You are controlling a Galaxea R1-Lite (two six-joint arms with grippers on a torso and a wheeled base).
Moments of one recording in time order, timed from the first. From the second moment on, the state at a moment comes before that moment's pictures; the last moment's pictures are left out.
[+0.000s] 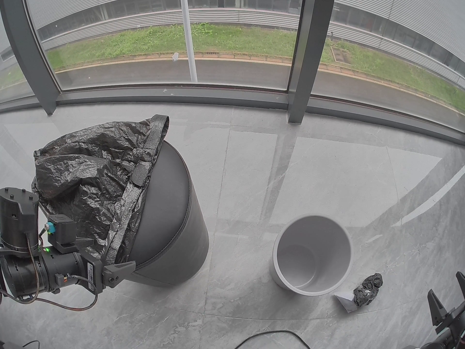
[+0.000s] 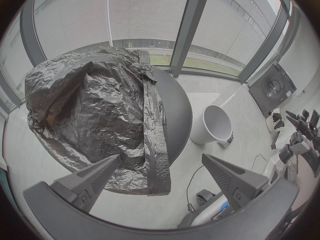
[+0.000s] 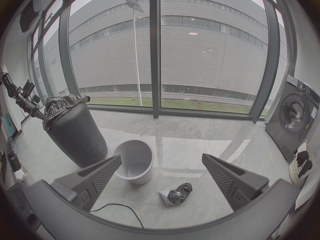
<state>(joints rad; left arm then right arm) -0.40 1.21 -0.53 -0.09 0.03 -0.01 0.00 0.11 -0.02 0.01 -0.01 0.01</state>
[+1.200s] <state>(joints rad) -0.38 1.24 -0.51 -0.11 0.07 0.03 0.01 0.06 -0.02 0.01 -0.01 0.01</state>
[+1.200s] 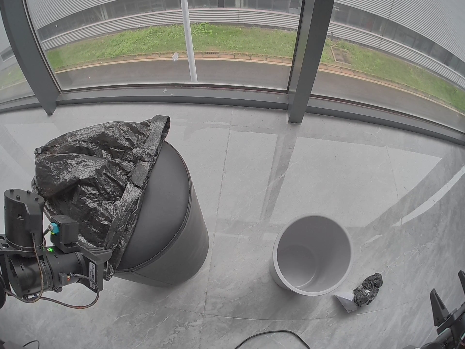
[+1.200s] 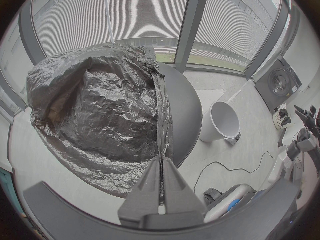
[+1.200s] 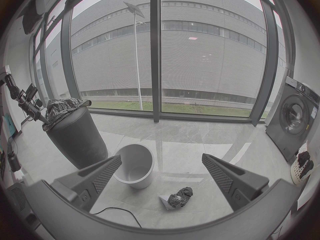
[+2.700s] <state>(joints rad) -0.31 1.17 -0.38 -0.17 0.08 0.03 0.00 0.03 -0.02 0.01 -0.01 0.01</state>
